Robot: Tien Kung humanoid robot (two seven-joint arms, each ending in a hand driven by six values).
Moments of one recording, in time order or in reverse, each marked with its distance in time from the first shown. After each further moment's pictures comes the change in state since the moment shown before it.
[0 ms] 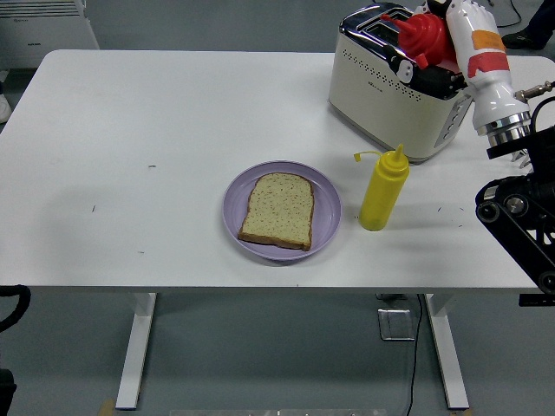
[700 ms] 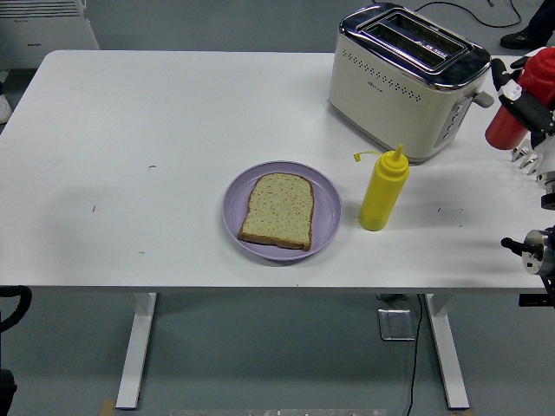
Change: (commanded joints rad) left arm 0.001 0.003 0.007 -0.001 -0.001 0.001 -0.001; right arm -0.306 0.020 0.309 0.046 0.846 0.079 0.289
